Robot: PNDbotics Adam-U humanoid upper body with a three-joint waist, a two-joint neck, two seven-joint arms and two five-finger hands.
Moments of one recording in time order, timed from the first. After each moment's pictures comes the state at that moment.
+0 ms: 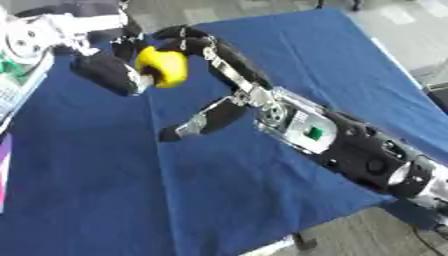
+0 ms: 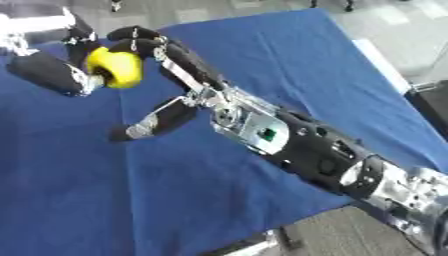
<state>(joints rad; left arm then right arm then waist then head) -1.33 0.11 -0.69 -1.25 -0.42 0.33 -0.71 -0.28 -0.73 0.35 -1.99 0.27 -0.08 -0.30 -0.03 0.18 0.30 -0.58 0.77</state>
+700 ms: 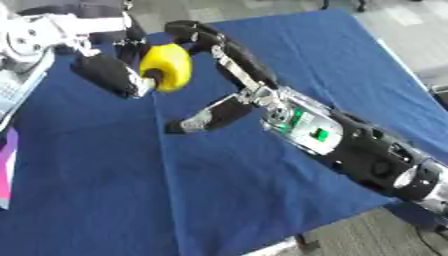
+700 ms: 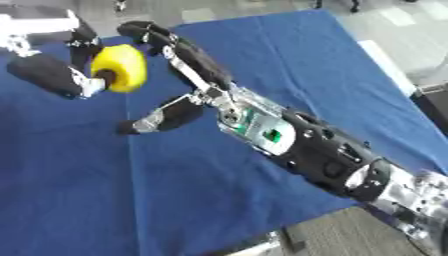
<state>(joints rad) -1.33 0.14 -0.69 -1.26 -0.41 0.31 -0.77 -0.27 -0.73 0.33 -1.99 0.30 -0.01 -0.32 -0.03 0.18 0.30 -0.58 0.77</state>
